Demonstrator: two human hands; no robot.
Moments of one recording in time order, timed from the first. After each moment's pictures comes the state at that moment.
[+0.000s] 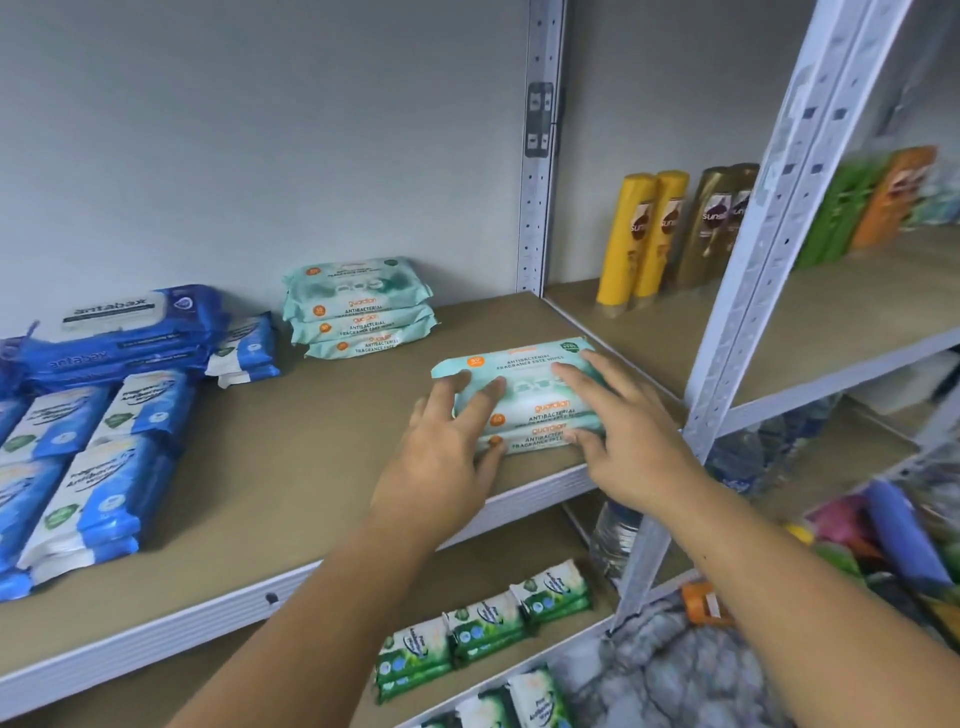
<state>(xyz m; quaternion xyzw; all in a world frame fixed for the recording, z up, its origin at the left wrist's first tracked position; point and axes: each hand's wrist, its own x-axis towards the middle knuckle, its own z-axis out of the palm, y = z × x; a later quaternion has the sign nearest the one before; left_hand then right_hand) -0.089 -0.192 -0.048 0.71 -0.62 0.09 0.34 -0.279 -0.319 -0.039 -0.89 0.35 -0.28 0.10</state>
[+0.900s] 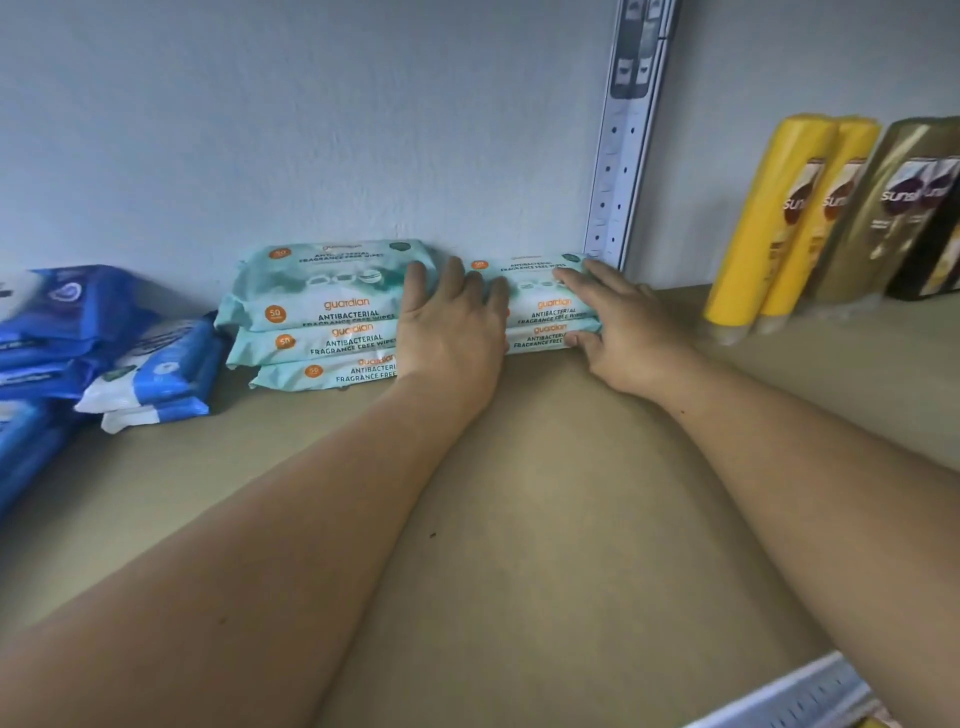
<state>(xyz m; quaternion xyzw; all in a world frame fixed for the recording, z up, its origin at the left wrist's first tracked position) 0.044 -0.399 -0.037 0.78 -0.52 0.36 0.06 -0.105 -0.549 -0.047 -0.91 0.33 -0.27 0.02</state>
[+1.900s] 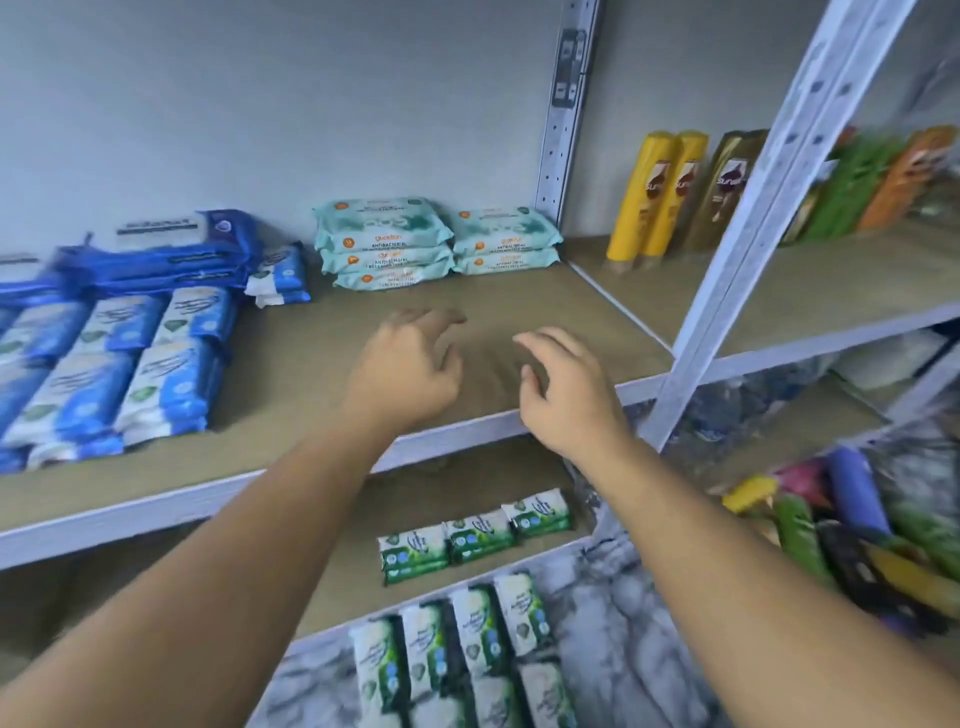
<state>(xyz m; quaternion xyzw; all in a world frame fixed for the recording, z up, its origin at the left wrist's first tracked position) -0.064 -0.148 -0.016 0.73 -0.58 0.09 0.36 -0.240 -0.253 -0.044 -0.87 0.29 -0.40 0.09</state>
